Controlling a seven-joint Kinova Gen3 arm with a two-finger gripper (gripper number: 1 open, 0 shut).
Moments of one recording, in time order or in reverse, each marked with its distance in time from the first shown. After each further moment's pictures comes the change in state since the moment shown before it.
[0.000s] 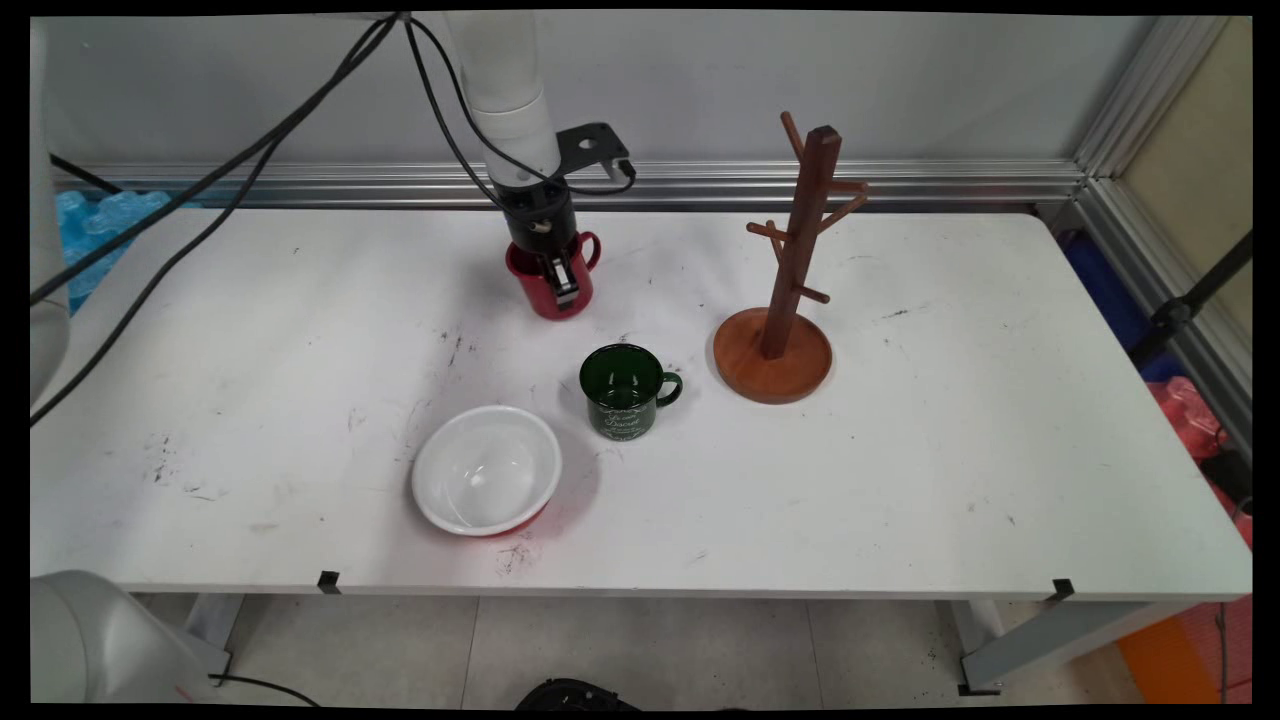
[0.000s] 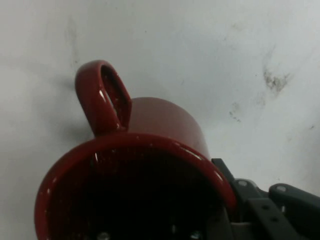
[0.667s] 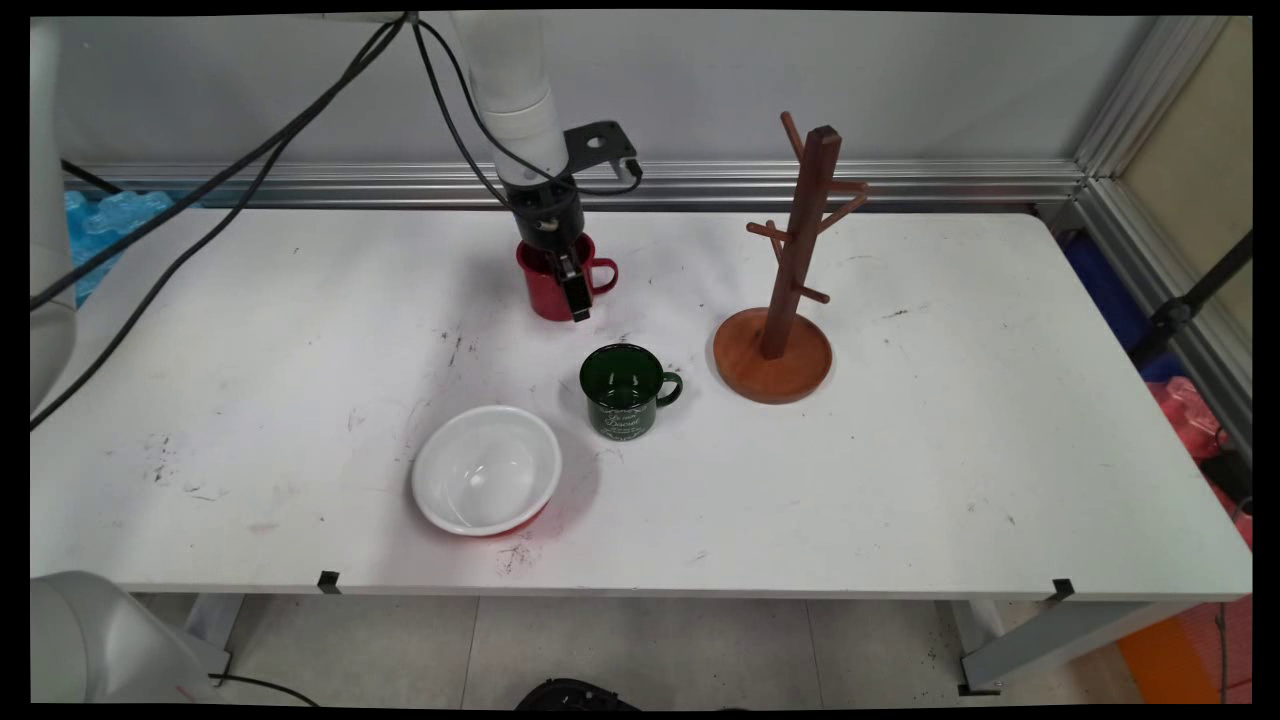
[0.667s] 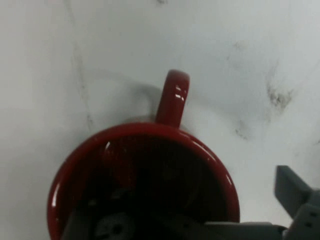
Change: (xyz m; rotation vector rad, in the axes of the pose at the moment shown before) arm 0.007 -0.002 0.001 0.014 0.026 0.044
